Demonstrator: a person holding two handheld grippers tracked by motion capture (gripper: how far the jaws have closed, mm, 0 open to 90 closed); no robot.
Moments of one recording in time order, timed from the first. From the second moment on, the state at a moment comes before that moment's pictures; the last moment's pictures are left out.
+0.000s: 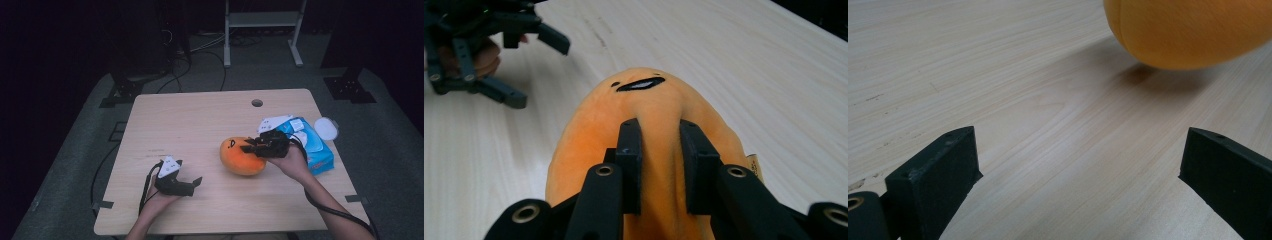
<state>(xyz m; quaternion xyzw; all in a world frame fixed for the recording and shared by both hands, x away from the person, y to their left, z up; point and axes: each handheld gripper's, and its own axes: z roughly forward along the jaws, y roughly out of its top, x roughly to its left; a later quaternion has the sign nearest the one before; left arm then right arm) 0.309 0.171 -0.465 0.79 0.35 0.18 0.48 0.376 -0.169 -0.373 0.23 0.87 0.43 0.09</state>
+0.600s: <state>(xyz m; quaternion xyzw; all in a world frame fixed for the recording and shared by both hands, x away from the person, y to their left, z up) 0.303 0.166 -0.457 0.79 0.31 0.17 0.51 0.346 -0.157 -0.389 0.19 0.87 0.44 0.07</state>
